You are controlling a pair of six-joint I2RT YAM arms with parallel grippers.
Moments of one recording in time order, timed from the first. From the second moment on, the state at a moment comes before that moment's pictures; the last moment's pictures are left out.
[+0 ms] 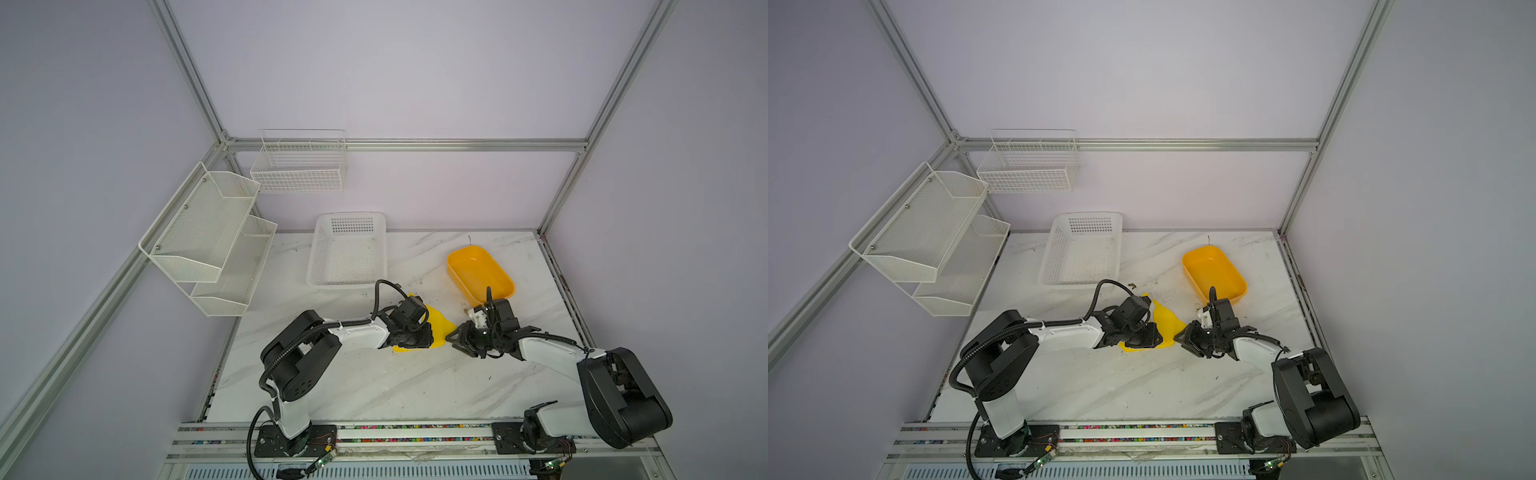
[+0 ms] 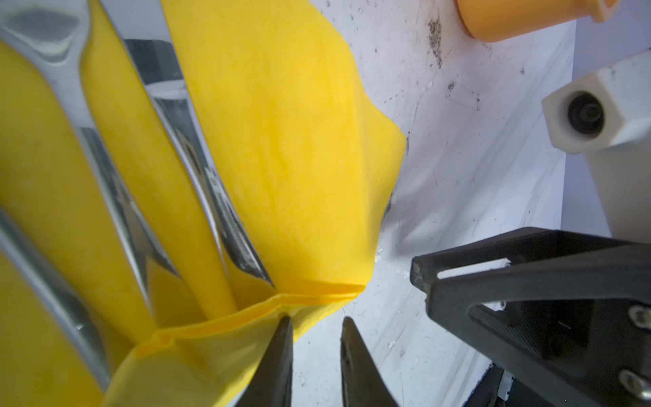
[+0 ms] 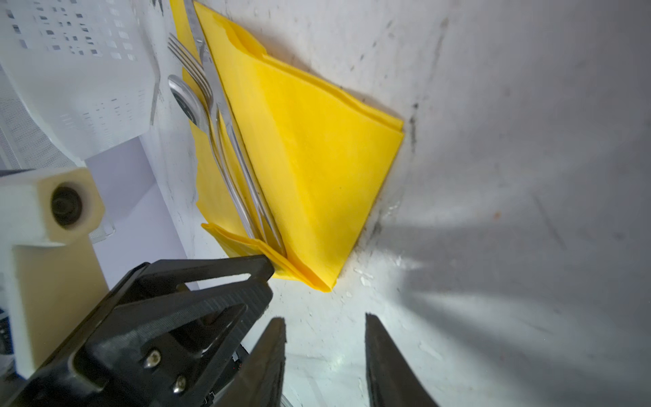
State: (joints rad) left arm -0.85 1.82 1.04 -0.14 0.21 -0.80; right arm 0.33 1.38 0.51 -0.08 -0.61 0.91
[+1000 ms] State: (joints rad) left arm -0.85 1.82 1.04 -0.14 0.21 -0.81; right arm 0.37 1.52 0.41 0.35 -0.61 1.15
